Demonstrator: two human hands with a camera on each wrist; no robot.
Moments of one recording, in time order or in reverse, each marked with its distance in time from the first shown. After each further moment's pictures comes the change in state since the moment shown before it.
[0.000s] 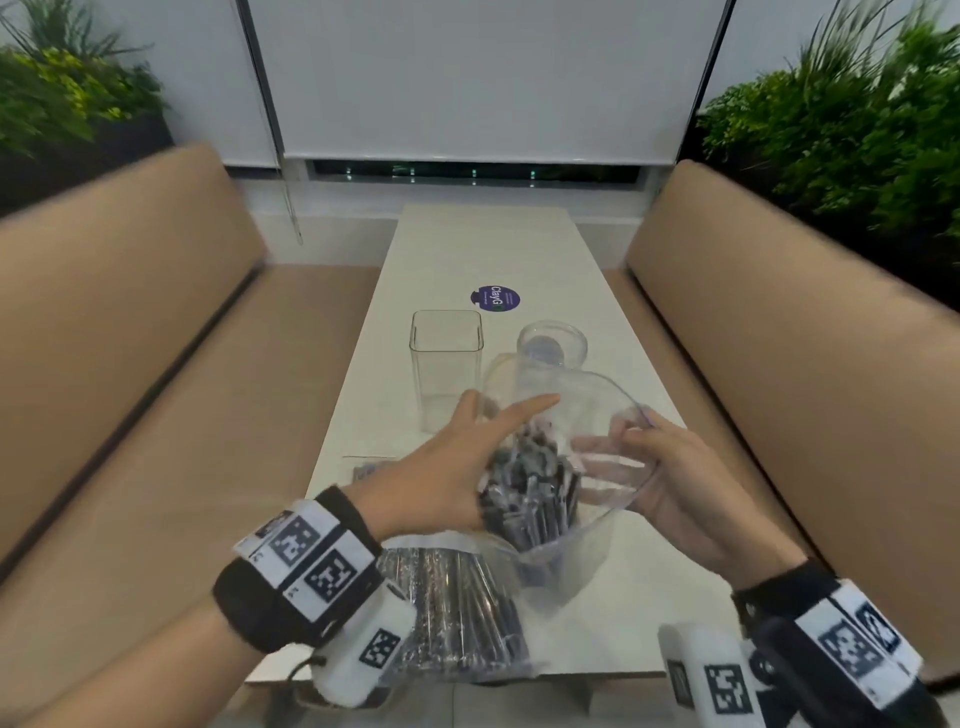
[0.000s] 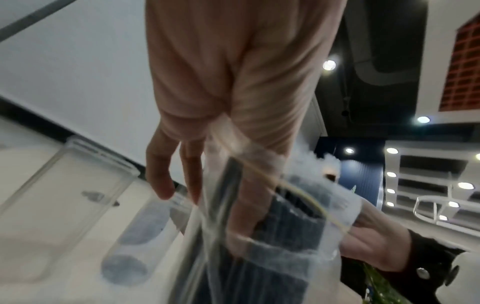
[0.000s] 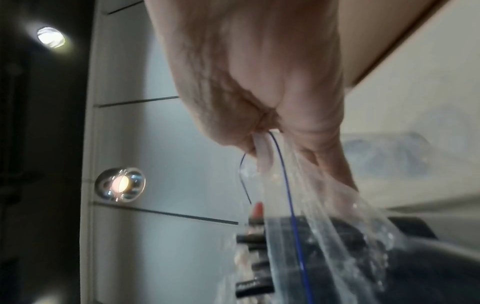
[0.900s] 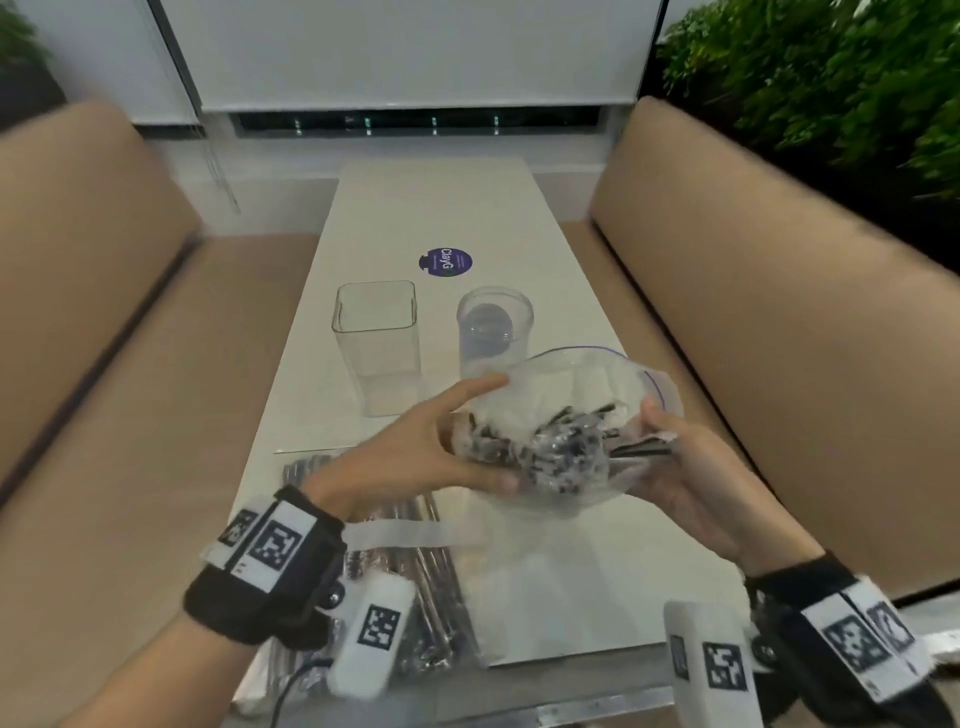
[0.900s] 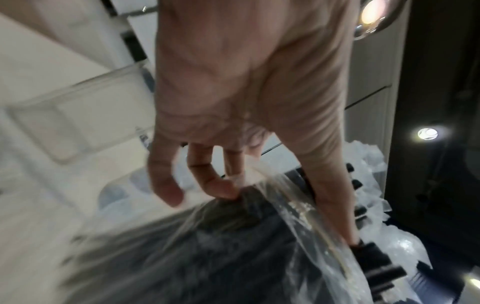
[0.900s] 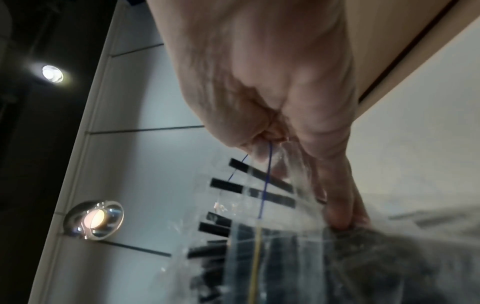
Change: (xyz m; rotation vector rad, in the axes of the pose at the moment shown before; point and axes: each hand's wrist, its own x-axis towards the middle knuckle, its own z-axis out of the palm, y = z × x) left_hand 0.054 0.003 0.025 -0.665 -0.052 -0.160; right_hand 0.006 0.002 -0.075 -0.046 0.234 0.080
